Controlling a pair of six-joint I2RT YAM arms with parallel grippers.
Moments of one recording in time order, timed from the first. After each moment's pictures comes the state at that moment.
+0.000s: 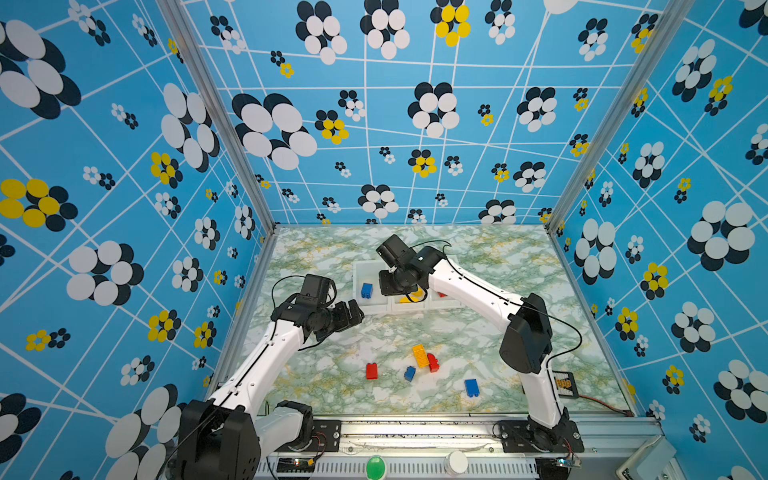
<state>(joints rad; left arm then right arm) -0.21 1.16 0.82 -0.71 0.30 -0.57 0.85 2.15 2.07 -0.95 0.05 0.58</state>
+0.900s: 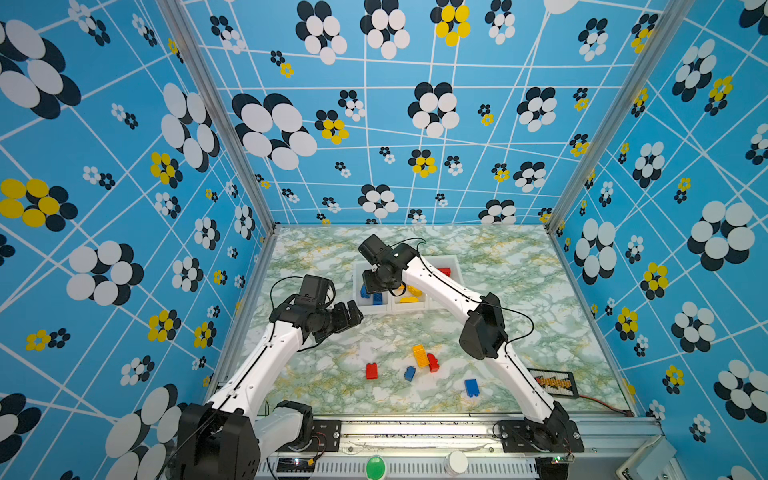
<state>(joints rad) -0.20 1.15 0.82 -0.73 0.30 -0.56 0.85 2.51 2.53 -1.13 0.05 0.50</state>
